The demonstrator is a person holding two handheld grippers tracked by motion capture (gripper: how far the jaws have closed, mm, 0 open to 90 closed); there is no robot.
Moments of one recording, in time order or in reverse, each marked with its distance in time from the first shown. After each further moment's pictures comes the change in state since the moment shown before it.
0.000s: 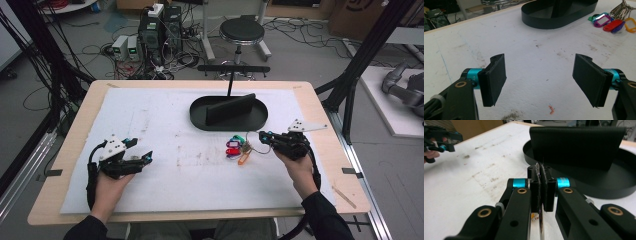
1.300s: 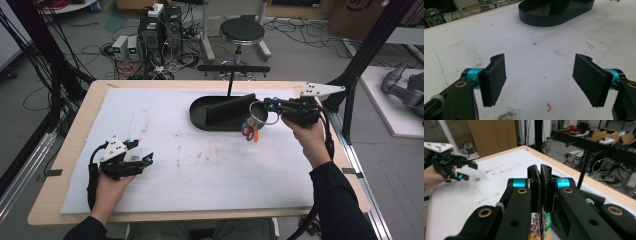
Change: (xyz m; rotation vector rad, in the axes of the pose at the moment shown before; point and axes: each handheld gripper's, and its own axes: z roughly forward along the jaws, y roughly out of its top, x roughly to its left) left arm -0.001 -0.004 0.003 0.005 -0.015 -0.002; right arm -0.021 0.096 -0.017 -0.089 0.089 -0.137
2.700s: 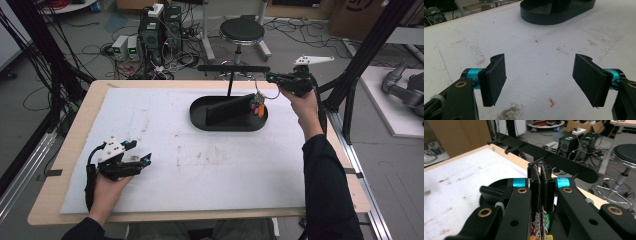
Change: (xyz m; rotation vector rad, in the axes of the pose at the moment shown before) left arm 0.004 -0.004 -0.004 0.005 0.003 -0.002; right arm -0.086 0.026 0.041 0.070 -0.164 0.065
